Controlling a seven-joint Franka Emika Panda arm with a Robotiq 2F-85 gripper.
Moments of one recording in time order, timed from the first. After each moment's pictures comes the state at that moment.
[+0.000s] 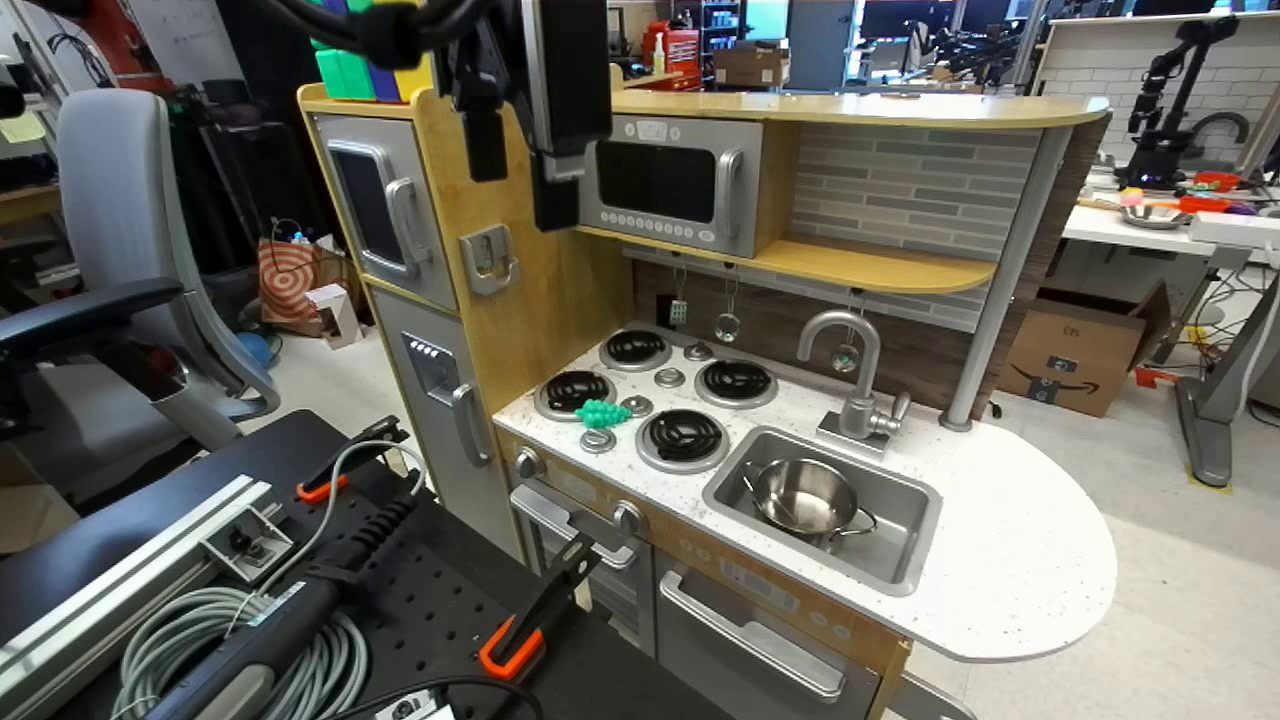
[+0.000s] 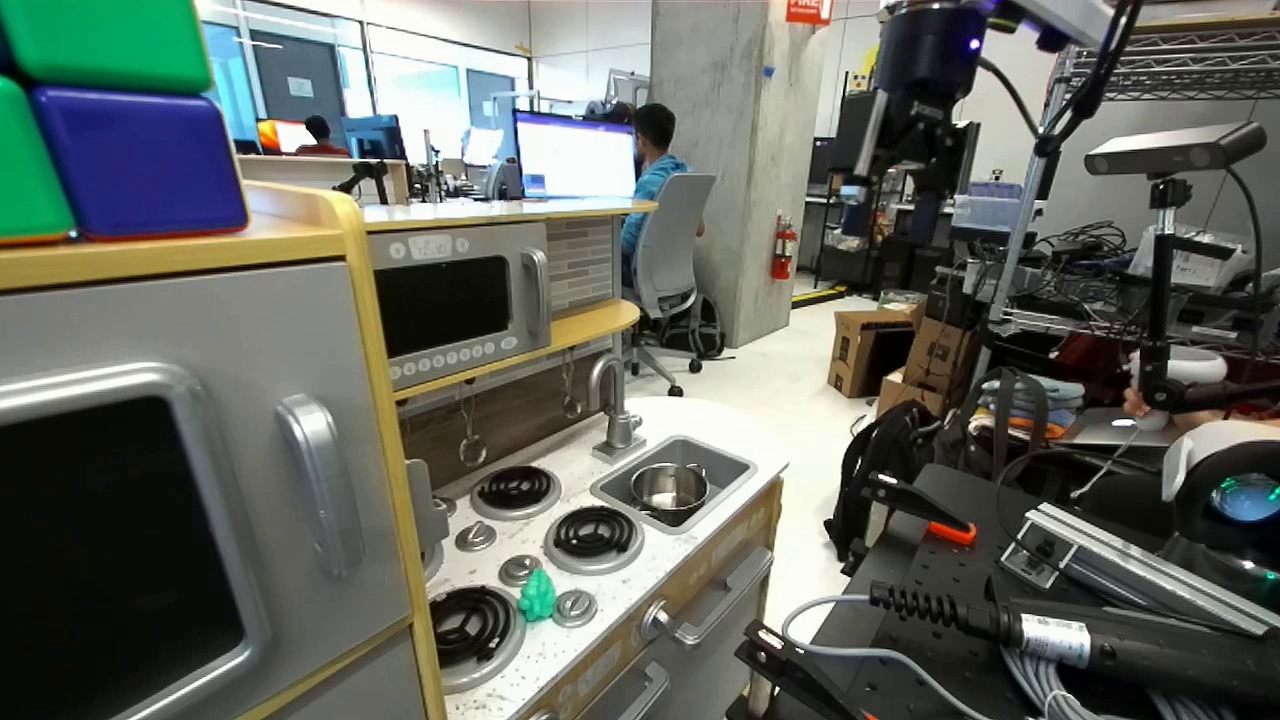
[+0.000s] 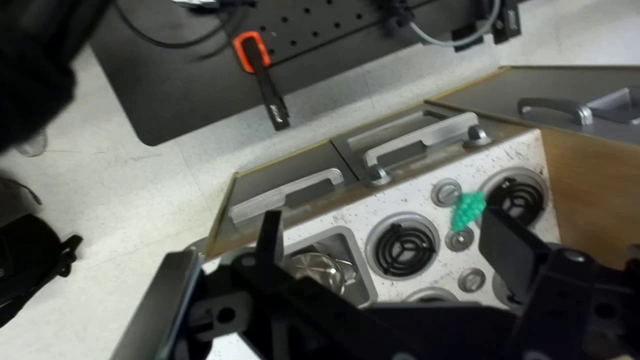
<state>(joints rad) -0.13 -0.41 -0.12 -2.57 0.04 2.14 0.05</state>
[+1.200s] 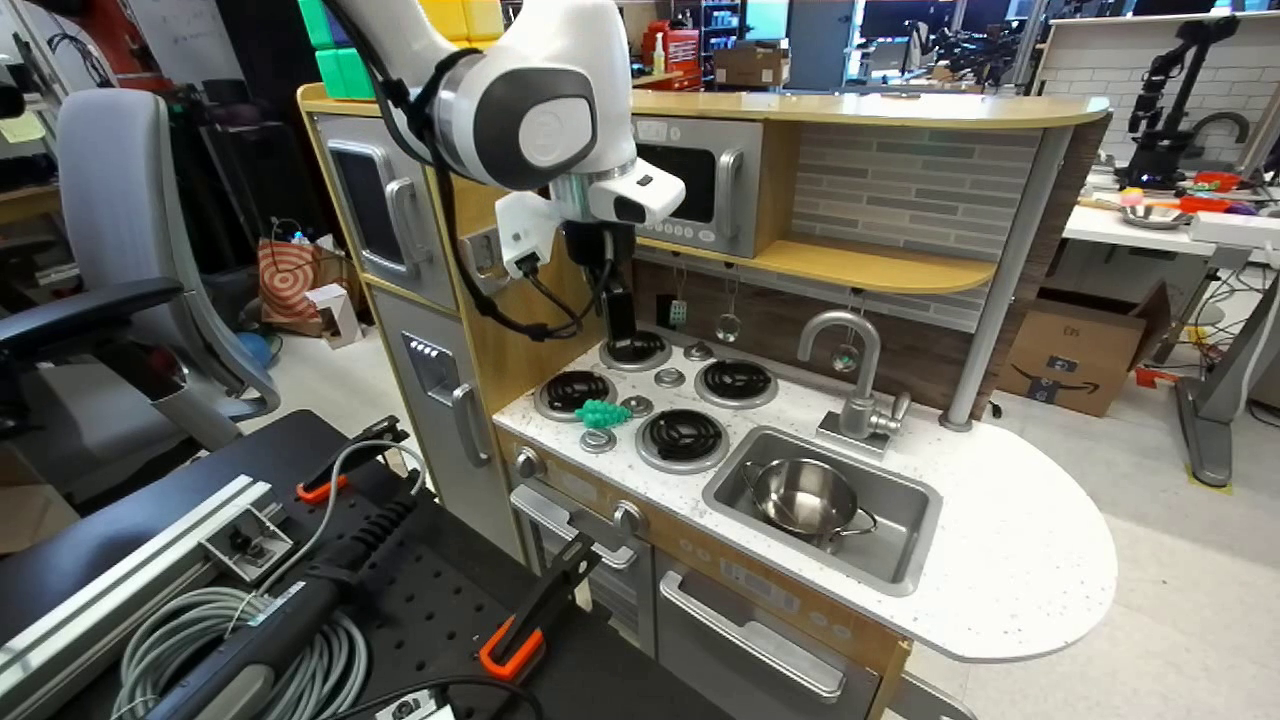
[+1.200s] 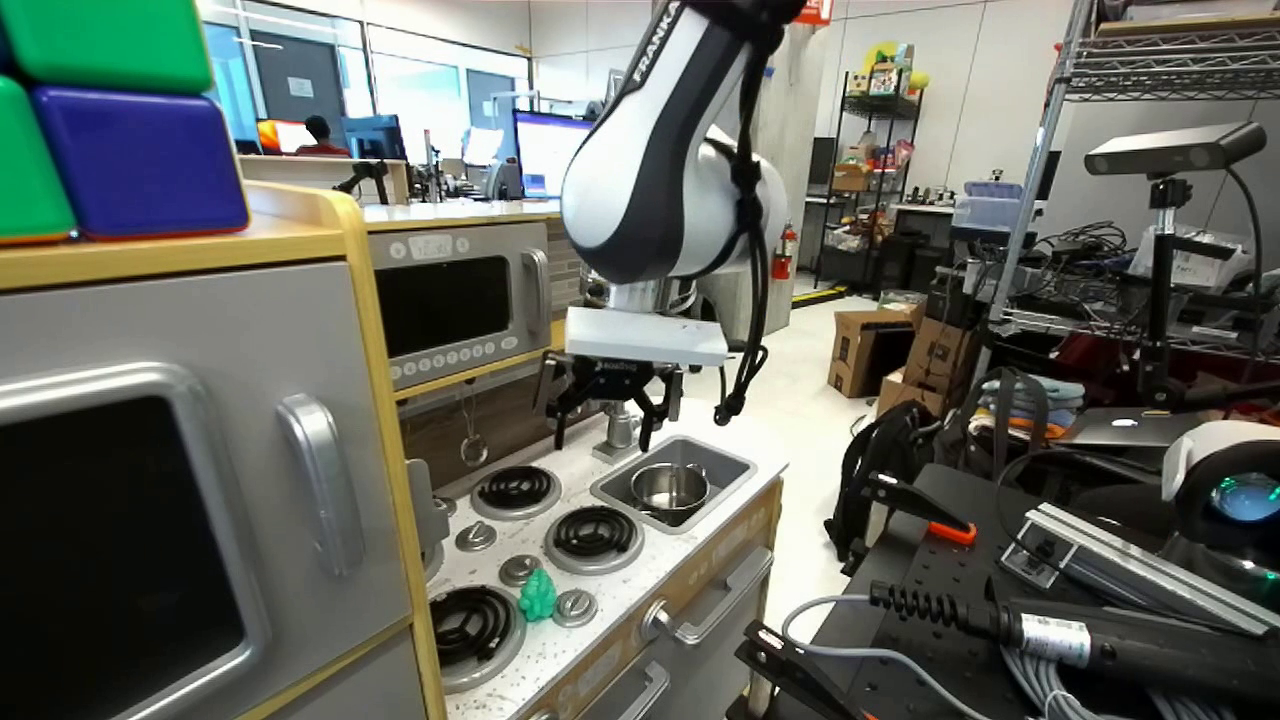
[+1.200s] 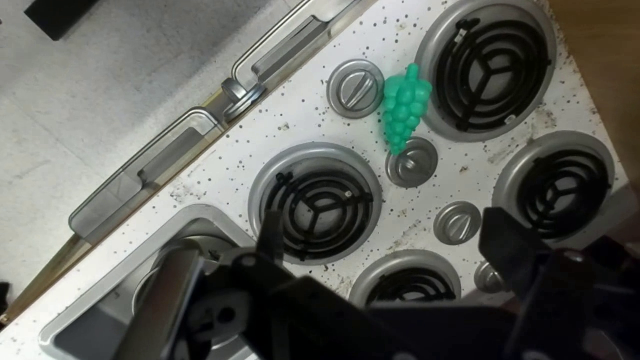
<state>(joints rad) 0.14 0.55 -0.05 -2.11 0.18 2.79 0.55</state>
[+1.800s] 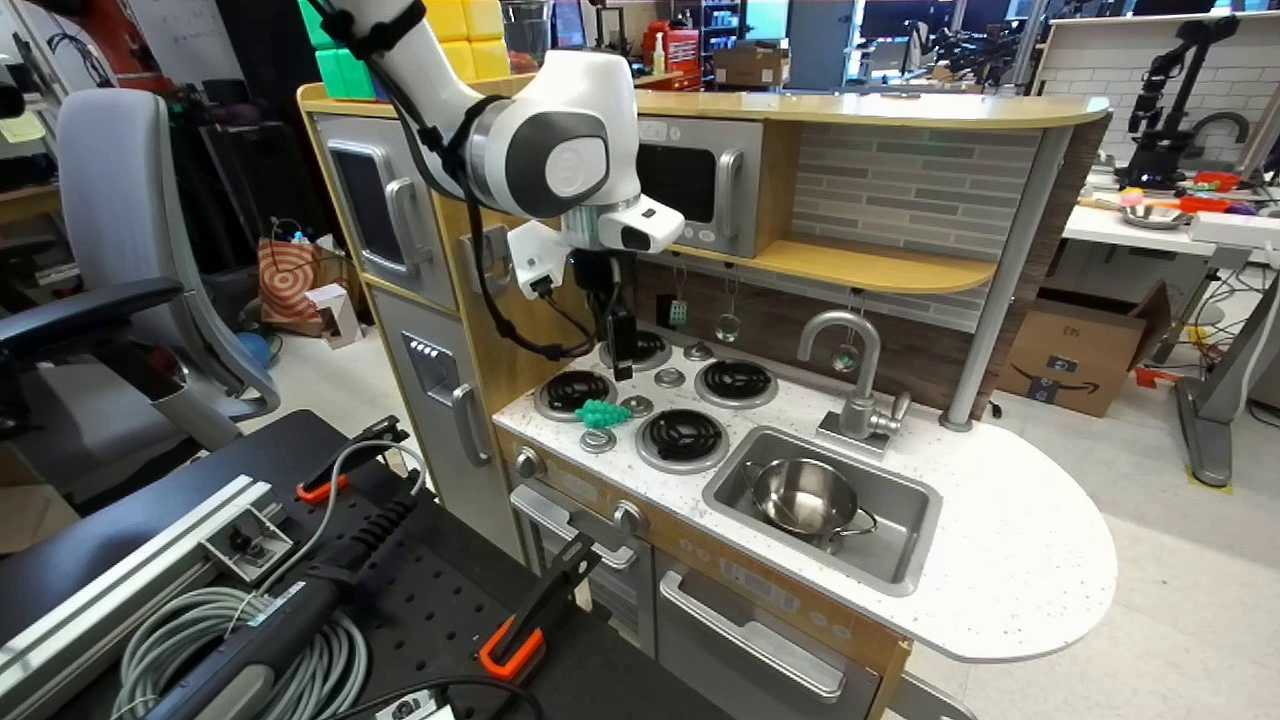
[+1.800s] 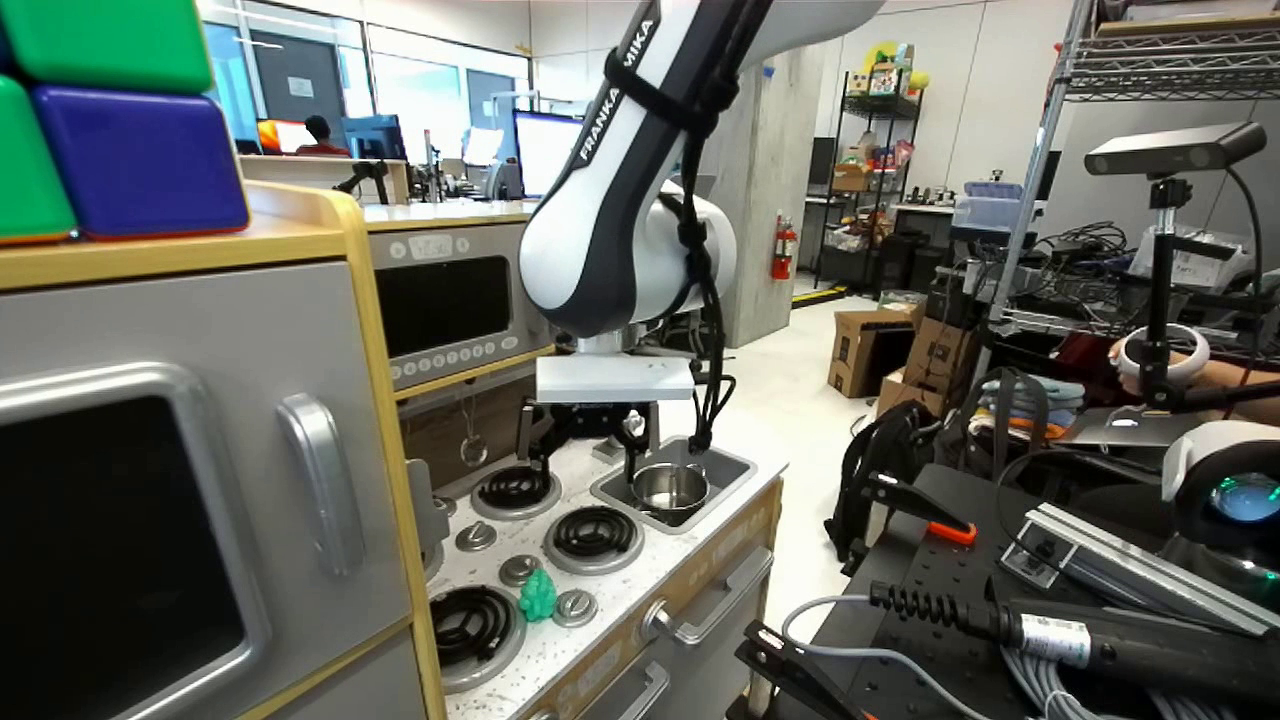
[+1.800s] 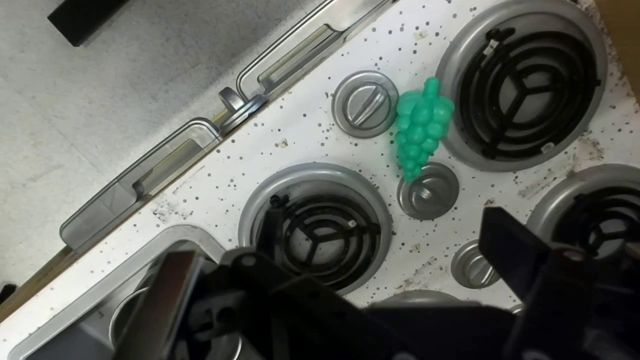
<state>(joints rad) 0.20 0.69 -0.09 -1.96 0.16 2.70 0.58</state>
